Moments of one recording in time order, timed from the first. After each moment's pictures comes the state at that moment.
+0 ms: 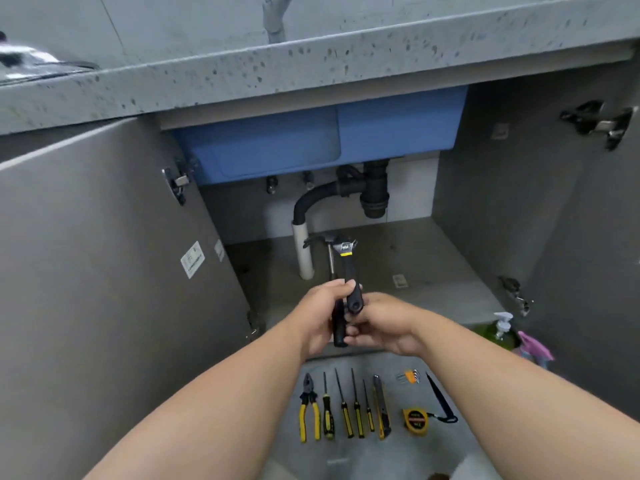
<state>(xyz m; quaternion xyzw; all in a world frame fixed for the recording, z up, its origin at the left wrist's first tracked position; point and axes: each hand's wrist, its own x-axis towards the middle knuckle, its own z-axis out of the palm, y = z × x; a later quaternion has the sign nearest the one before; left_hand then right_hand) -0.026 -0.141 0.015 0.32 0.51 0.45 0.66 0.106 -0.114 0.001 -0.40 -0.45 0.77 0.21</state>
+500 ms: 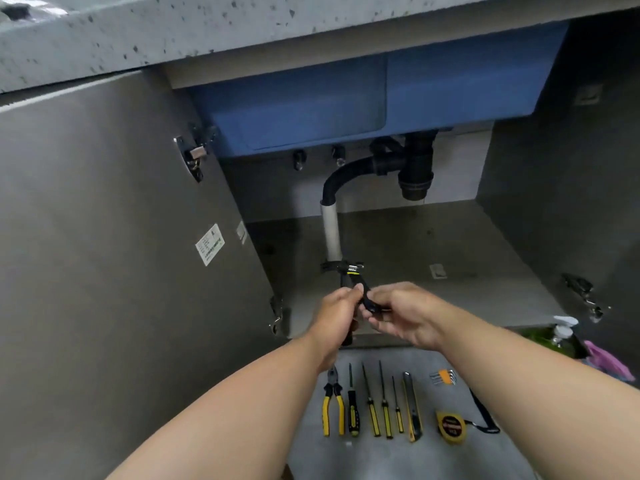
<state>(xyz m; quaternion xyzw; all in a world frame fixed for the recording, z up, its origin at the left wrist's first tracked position) -0.066 -0.120 -0.048 0.36 0.65 0.44 0.51 0.067 -0.071 -0.027 -0.45 -0.37 0.78 0.24</state>
